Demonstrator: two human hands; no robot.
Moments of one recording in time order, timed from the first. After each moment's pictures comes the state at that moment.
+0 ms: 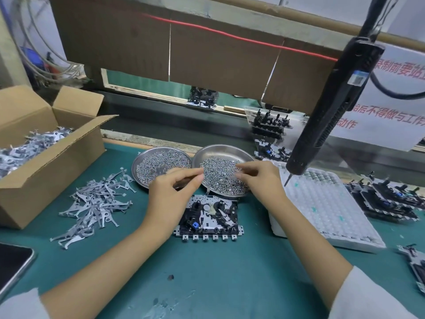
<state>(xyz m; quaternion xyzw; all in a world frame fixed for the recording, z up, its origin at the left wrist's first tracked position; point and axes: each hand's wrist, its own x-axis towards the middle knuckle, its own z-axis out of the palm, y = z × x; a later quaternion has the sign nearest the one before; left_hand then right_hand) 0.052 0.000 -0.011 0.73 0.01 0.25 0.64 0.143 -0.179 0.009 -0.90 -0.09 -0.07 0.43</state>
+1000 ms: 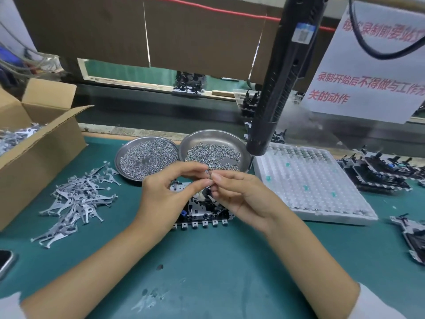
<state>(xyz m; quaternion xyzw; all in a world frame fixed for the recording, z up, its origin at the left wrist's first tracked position) 0.040 -0.016 -0.011 0.72 -0.15 0.28 0.62 0.068 -0.173 0.017 -0.53 -0.04 0.26 0.81</state>
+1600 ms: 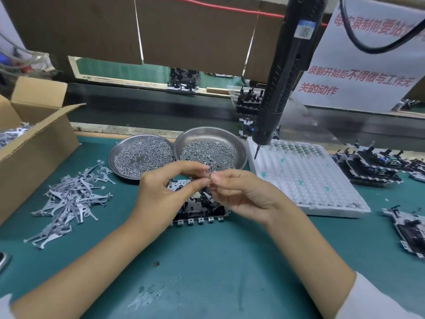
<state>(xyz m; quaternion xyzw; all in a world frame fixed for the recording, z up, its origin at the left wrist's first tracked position) 0.036 -0.017 -0.008 0.75 -0.19 0.27 0.58 0.070 -0.183 0.020 -0.53 -0.04 0.31 0.78</state>
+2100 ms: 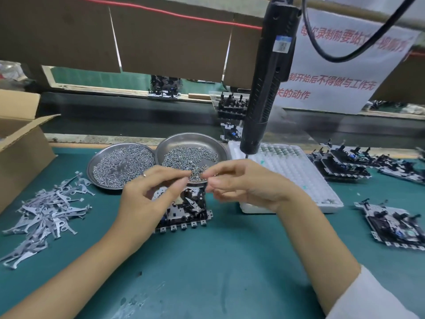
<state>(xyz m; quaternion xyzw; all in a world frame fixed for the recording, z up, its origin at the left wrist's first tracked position) 0.032 -0.020 -0.008 0.74 -0.17 0.25 0.60 0.073 -0.222 0.048 -0.67 -0.14 0.31 0.66</state>
